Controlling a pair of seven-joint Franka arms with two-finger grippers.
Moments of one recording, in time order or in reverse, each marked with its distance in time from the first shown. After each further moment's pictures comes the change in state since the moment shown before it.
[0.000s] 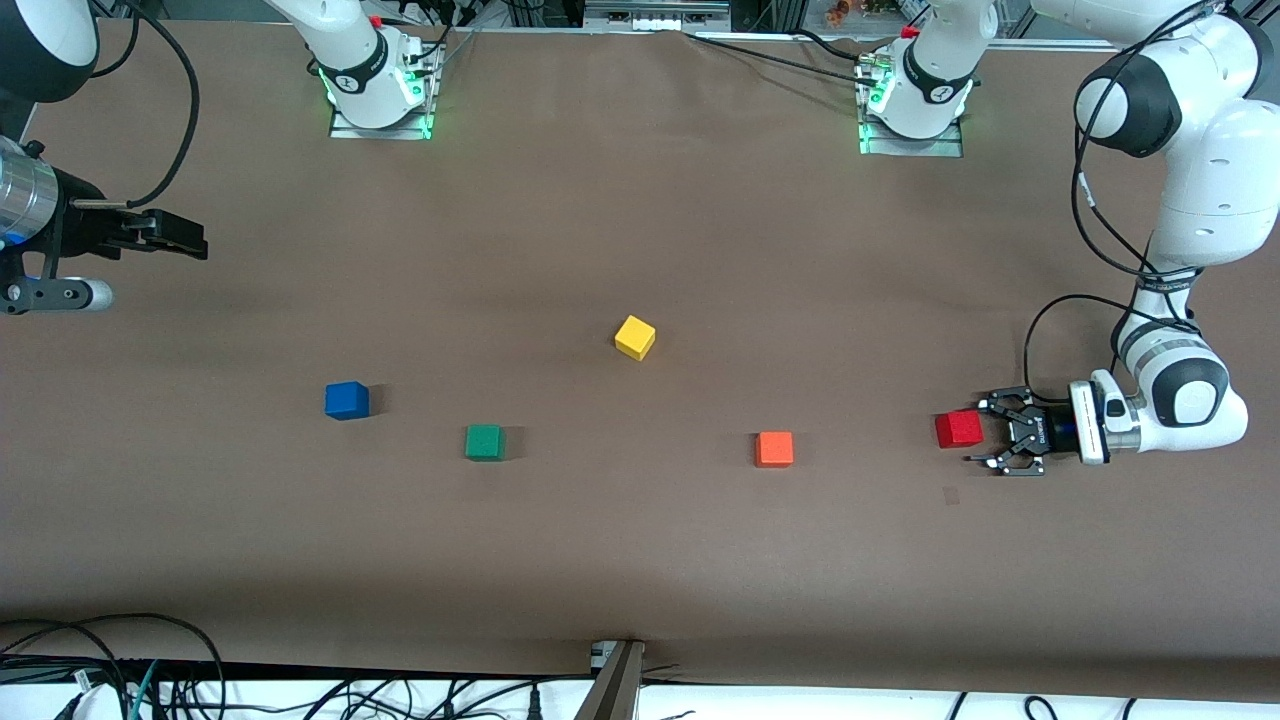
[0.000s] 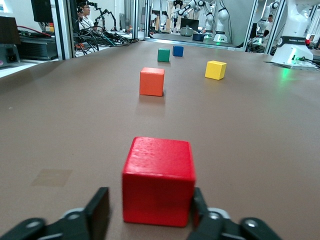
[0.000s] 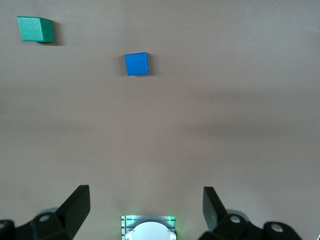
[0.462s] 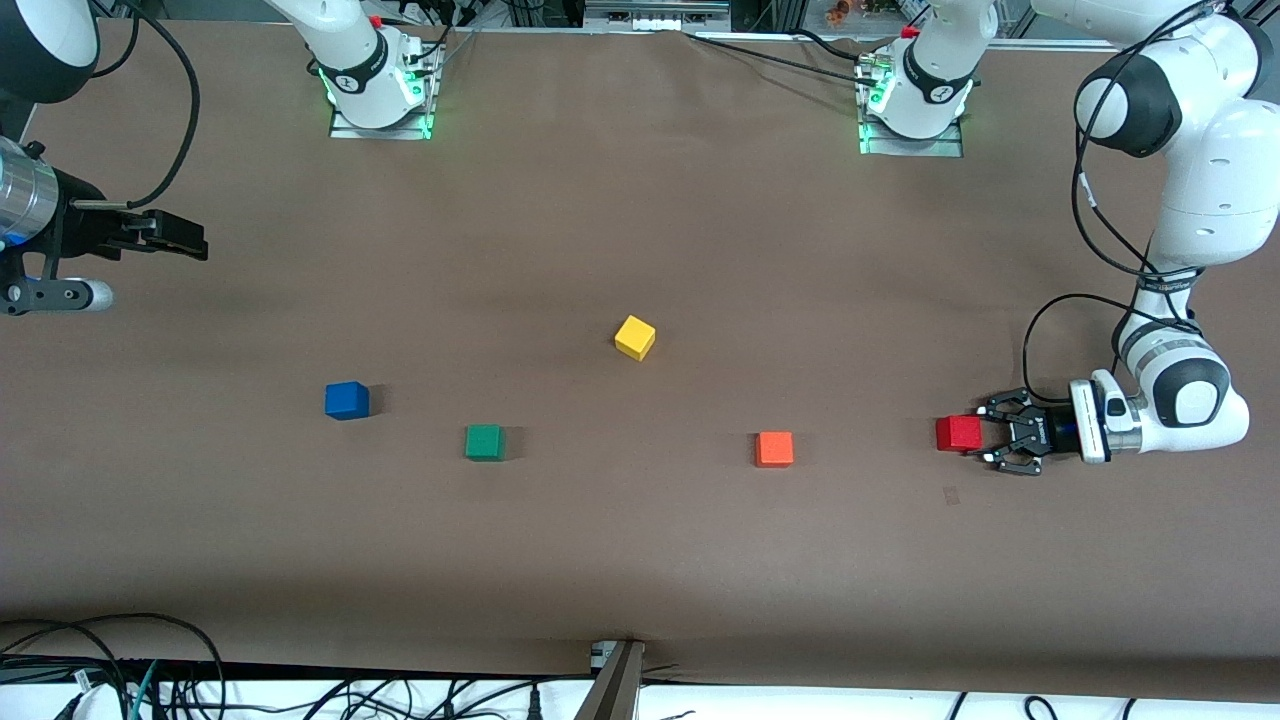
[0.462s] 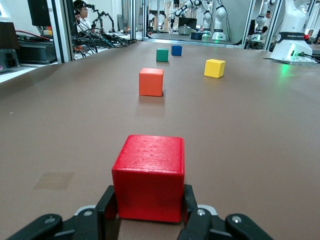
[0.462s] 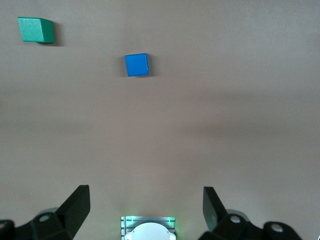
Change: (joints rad) left arm 0.000 0.000 0.000 0.005 0.000 0.000 0.021; right arm 0.000 0.001 0.000 0.000 0.000 0.008 -0.010
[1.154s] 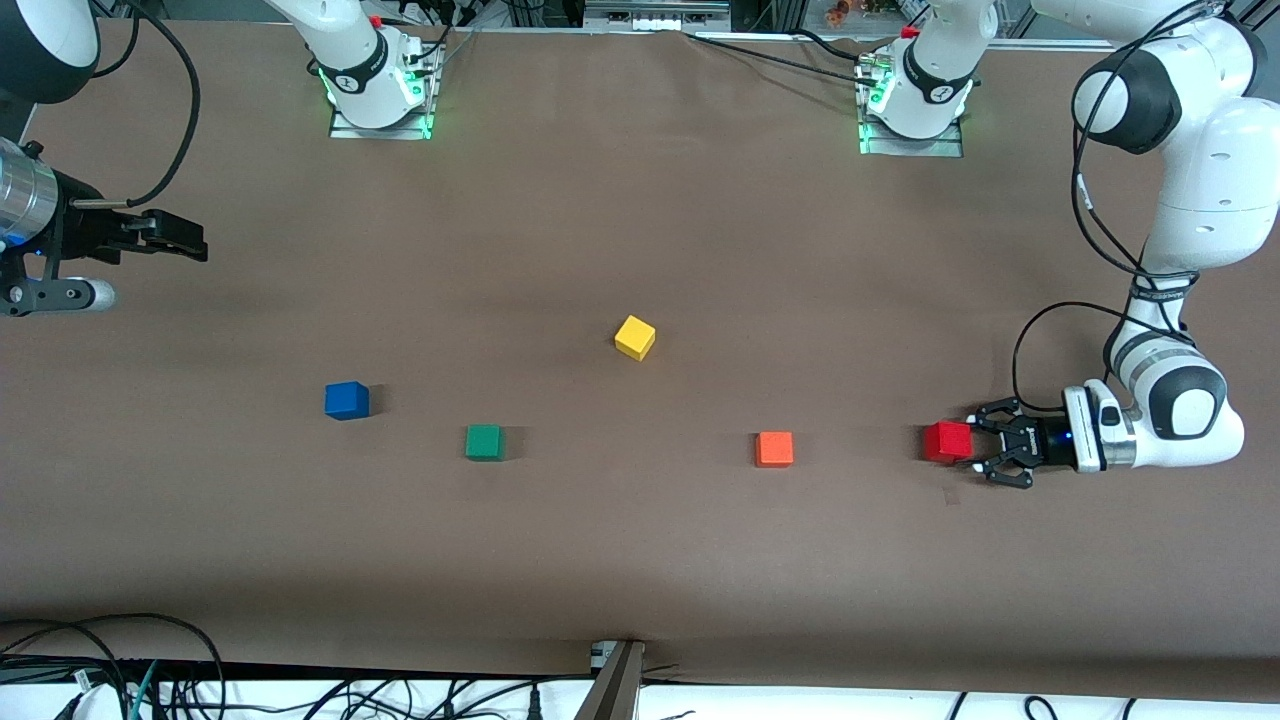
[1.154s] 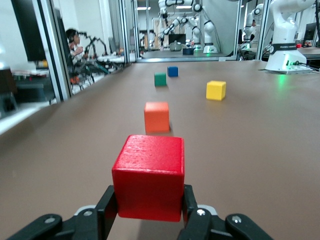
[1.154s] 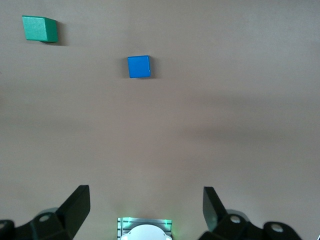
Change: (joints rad) left arm 0.002 -0.005 -0.119 0.063 -0.001 -0.013 0.004; right arm 0.000 0.001 0.000 0.000 0.000 0.004 -0.023
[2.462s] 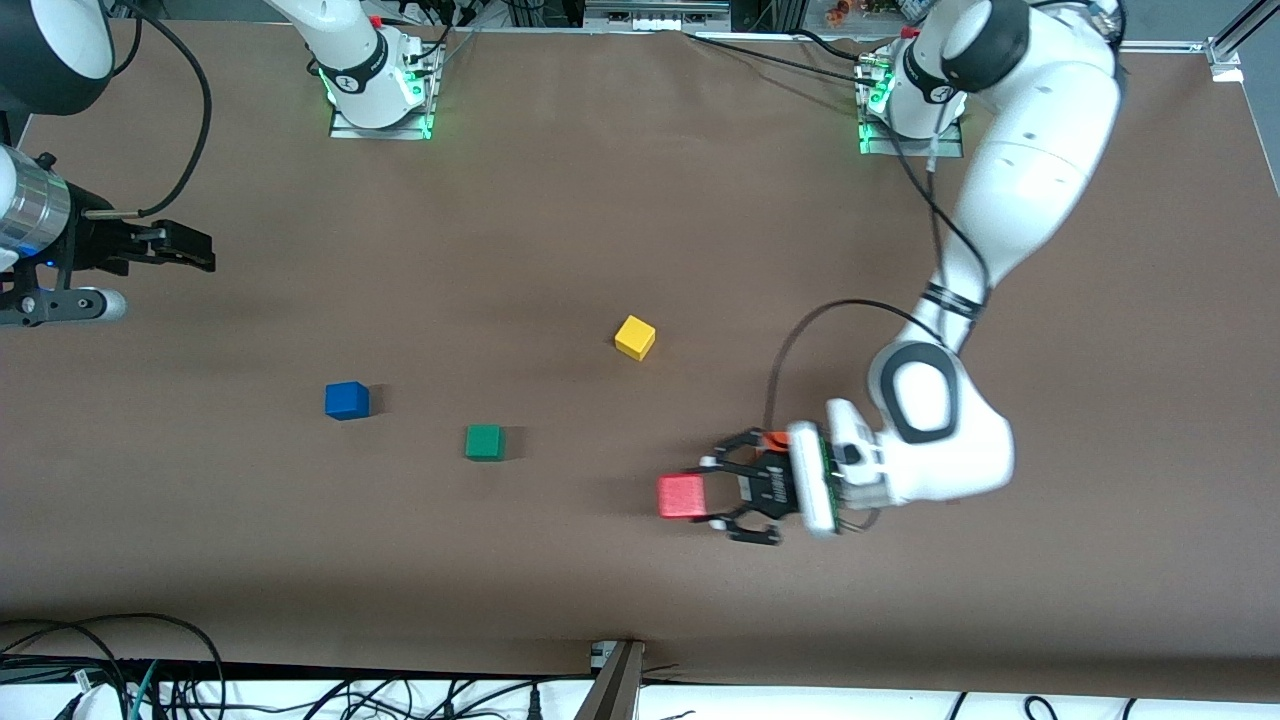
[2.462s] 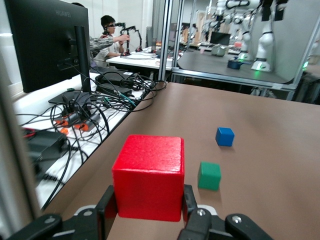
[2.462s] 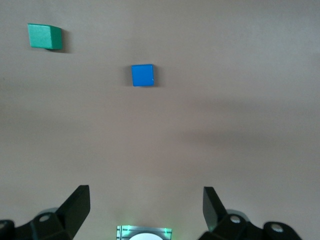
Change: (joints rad) left arm -0.565 -0.079 -0.269 0.206 -0.027 0.729 -0.693; right arm 0.021 0.017 0.003 0.000 0.001 0.049 -0.002
